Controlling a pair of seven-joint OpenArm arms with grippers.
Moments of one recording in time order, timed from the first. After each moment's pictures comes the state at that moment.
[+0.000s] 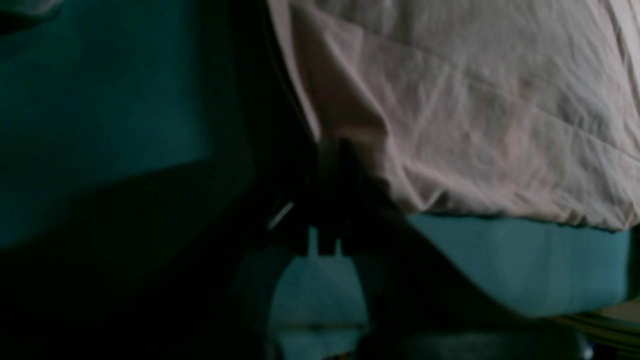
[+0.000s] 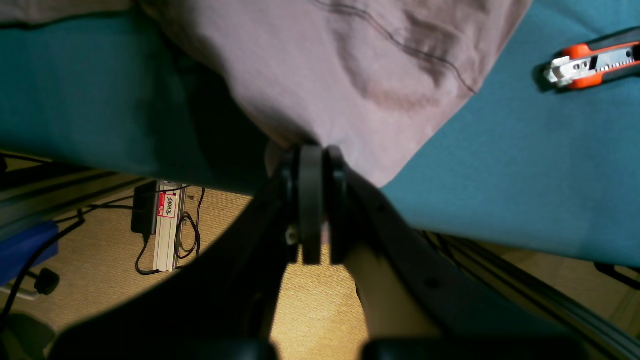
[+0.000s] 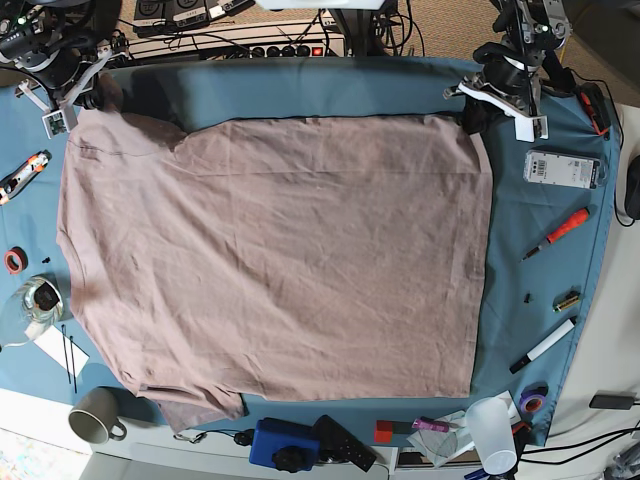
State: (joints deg) left arm 33.7 2.8 -20.8 107.6 -32.4 -18.4 40.6; right arm -41.6 23.3 43.7 120.1 37.7 33.2 -63.0
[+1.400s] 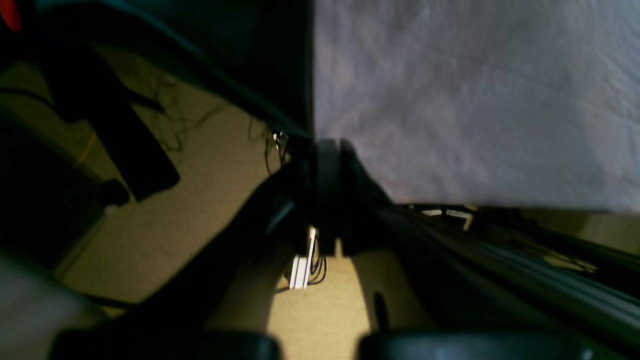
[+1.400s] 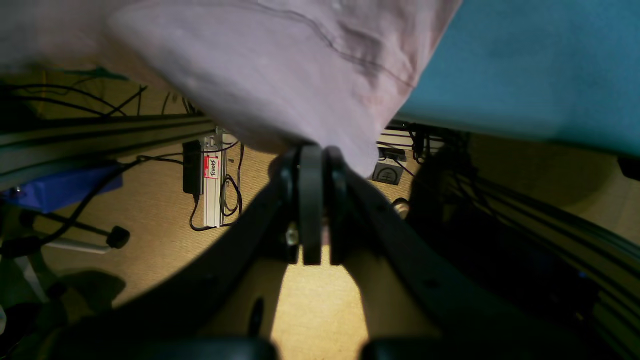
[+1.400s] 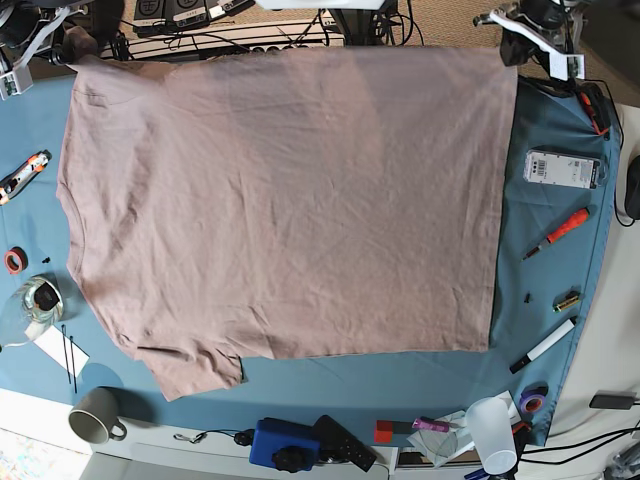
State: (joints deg) left arm 54.3 2.5 -30.8 125.6 -35.6 -18.5 46.7; right arm -51.2 22.6 65.4 120.2 65.3 40.2 -79.7
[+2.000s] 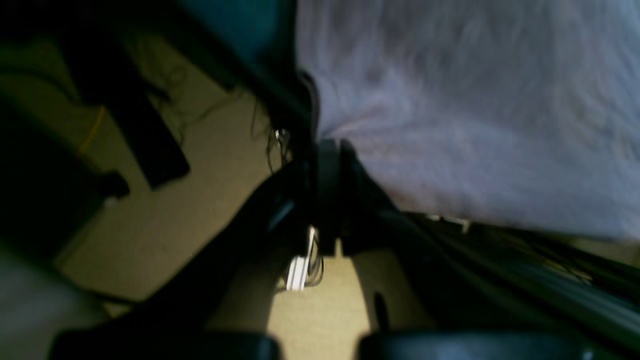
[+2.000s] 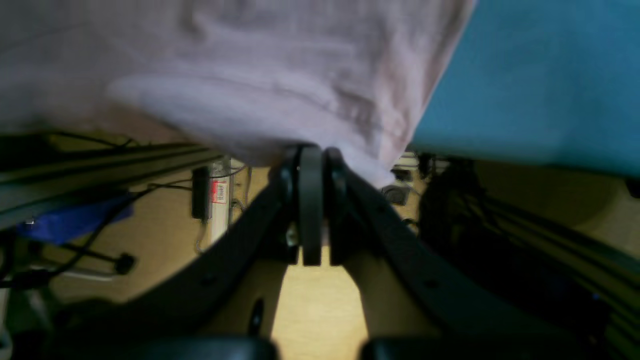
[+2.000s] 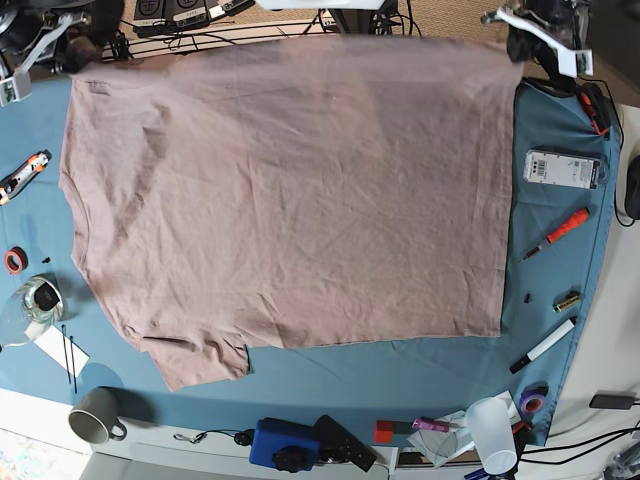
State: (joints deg) left arm 53.7 1.7 -32.3 125.6 -38.0 -18.9 46.5; right arm -46.2 20.8 65.4 120.2 64.5 40.2 -79.9
